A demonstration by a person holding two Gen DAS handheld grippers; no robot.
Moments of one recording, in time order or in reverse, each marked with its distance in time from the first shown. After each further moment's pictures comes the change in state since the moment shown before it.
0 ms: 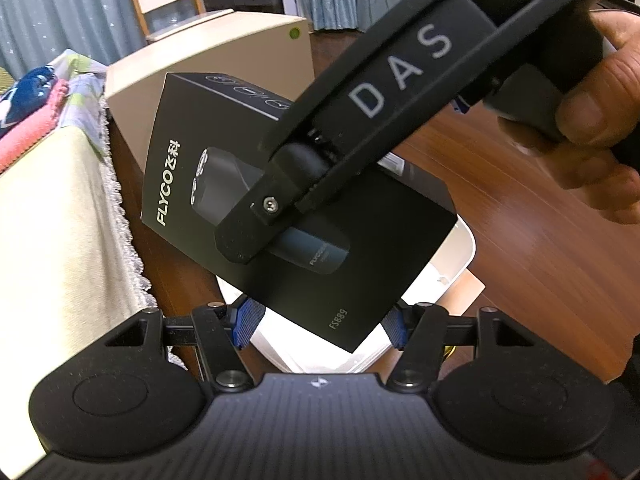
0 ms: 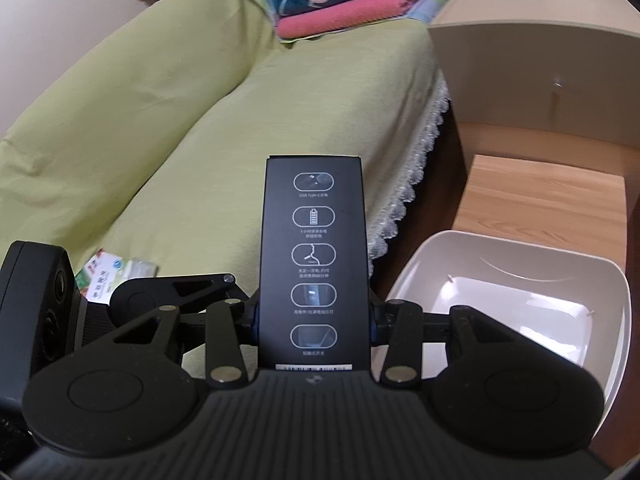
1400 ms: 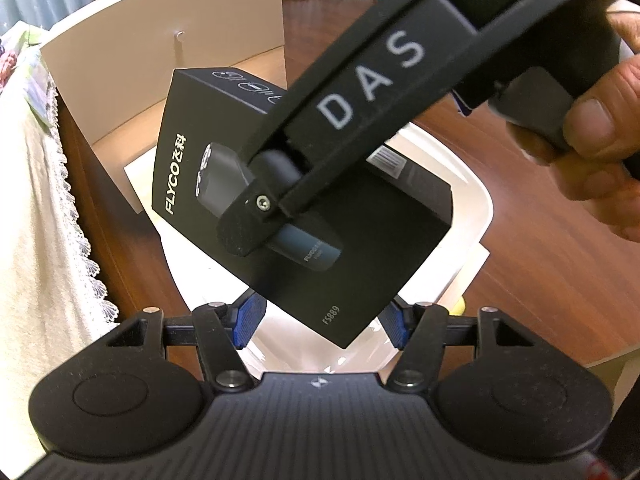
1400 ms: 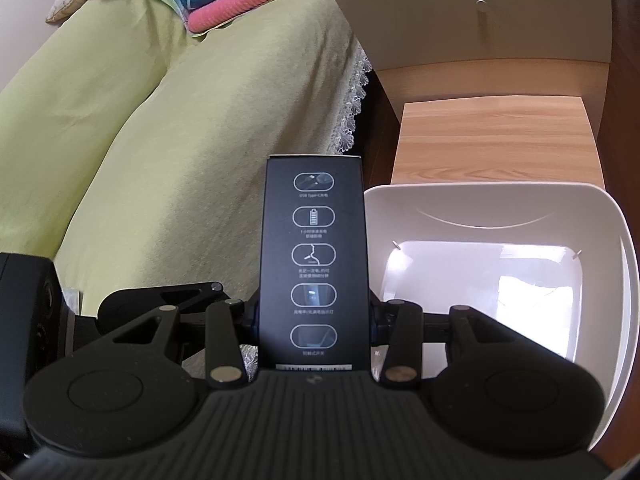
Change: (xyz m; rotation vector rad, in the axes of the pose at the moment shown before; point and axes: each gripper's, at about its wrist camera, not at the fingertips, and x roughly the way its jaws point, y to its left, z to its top) left arm 0.086 0.031 -0.037 0.038 0.098 -0.116; right arm 0.059 -0.061 -0.019 0.182 0.030 -0.120
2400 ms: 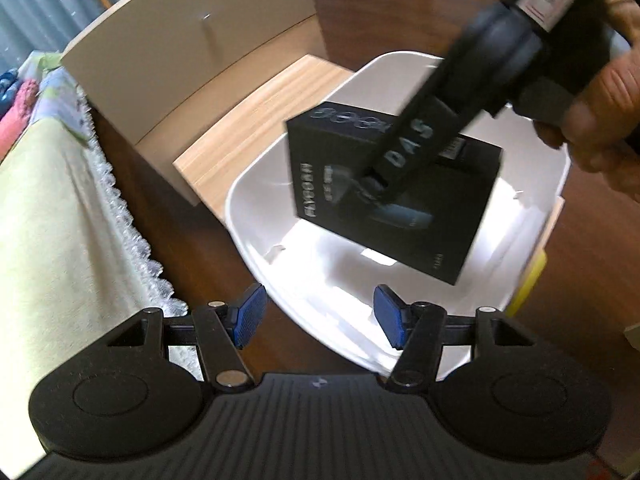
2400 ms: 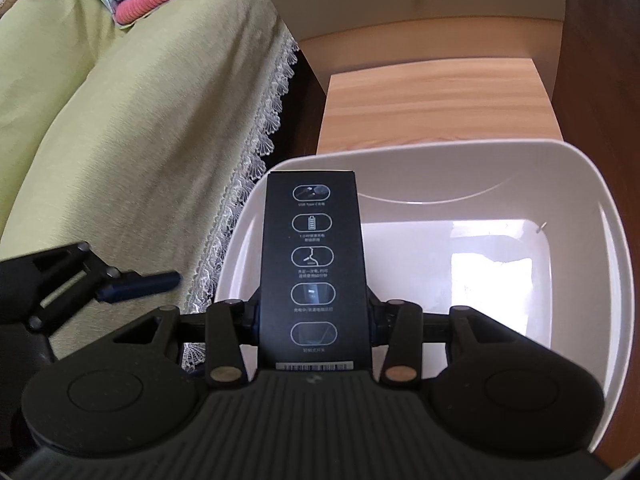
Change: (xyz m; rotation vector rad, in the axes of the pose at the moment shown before) left arm 0.003 0.005 0.015 0.110 0.098 0.196; right arm 0.053 -0.042 -0.007 0.073 0.038 -0.172
